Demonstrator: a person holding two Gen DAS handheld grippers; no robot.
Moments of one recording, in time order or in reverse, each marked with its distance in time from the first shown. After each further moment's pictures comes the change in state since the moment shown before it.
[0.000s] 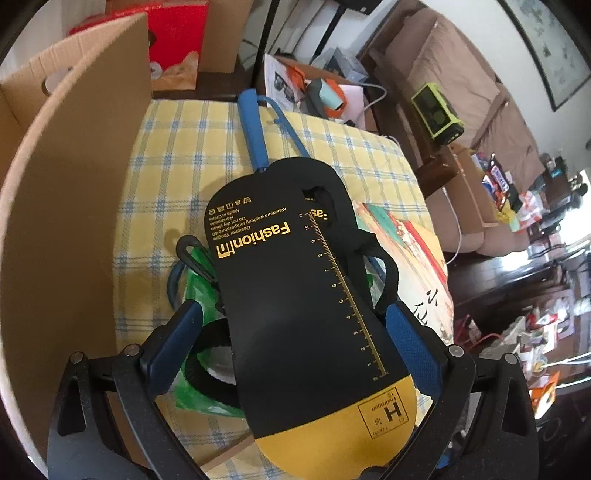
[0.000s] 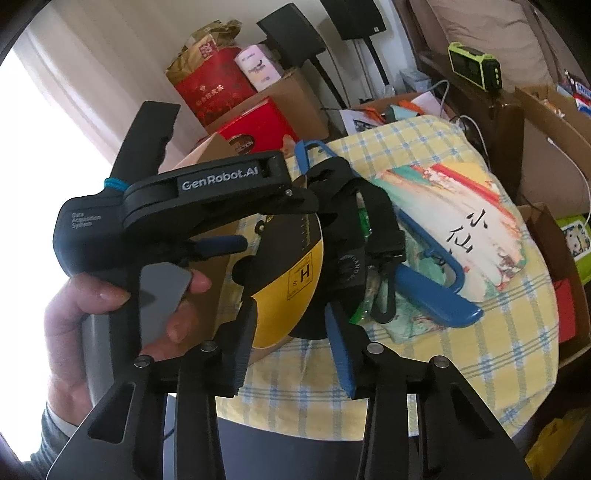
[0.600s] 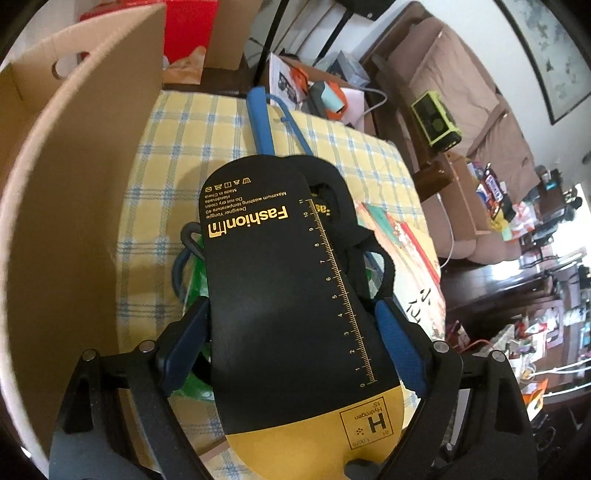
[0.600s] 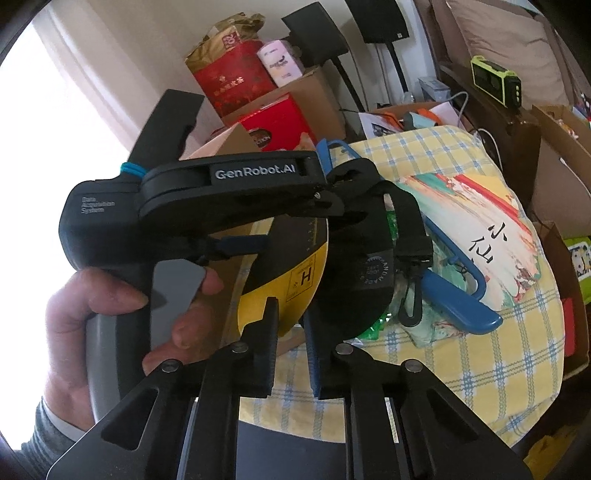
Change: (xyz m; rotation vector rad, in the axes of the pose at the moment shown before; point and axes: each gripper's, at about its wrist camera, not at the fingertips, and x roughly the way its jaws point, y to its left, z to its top) left arm -0.014 0.010 -0.006 -0.042 -0.014 -0.039; right arm 0.001 0.023 -0.005 -0.082 -0.005 0.010
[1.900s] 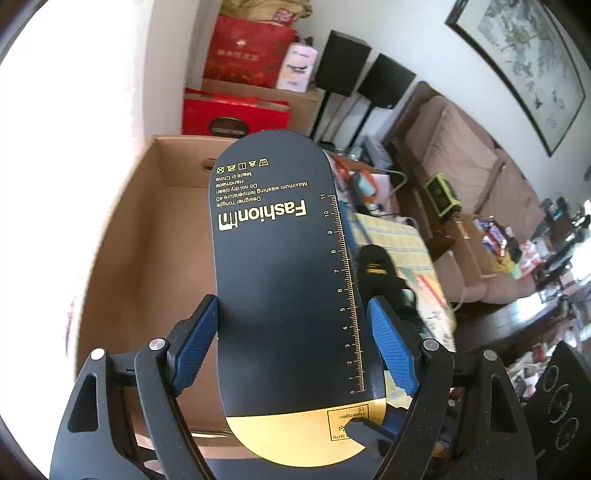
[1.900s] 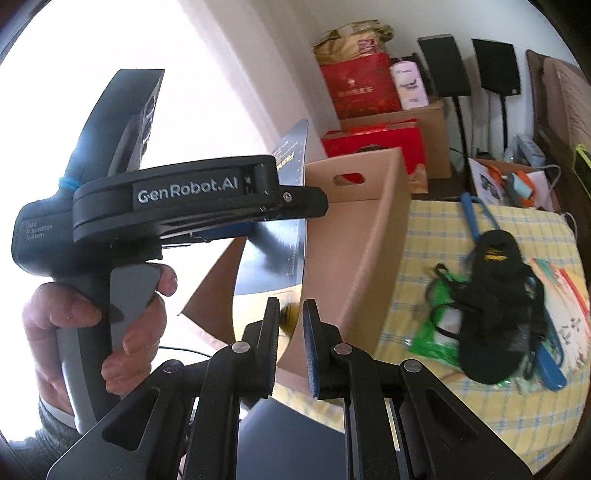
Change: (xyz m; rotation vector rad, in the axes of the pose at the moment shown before) left arm -0.190 0.095 -0.017 0.011 -0.280 0.116; right arm 0.009 0.171 0.019 -0.272 0.015 0.195
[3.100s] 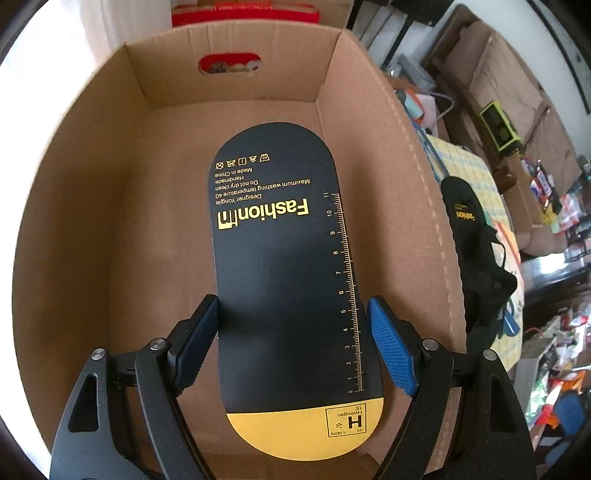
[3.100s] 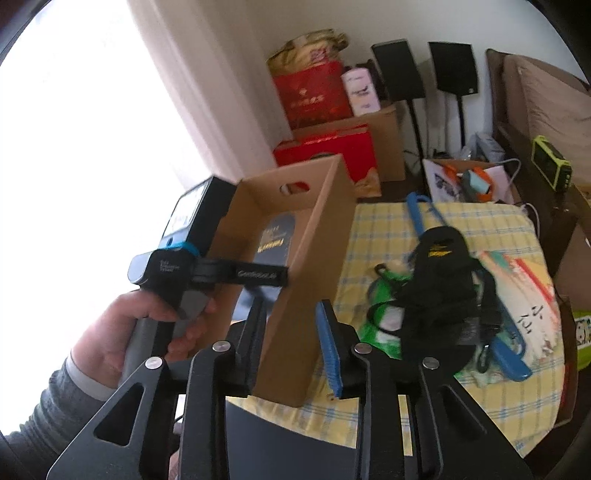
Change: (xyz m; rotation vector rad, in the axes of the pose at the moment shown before) left arm 0.131 0.029 -0.013 0.035 0.317 0.099; right arm -0.038 -0.048 -0.006 0.077 -0.063 -0.156
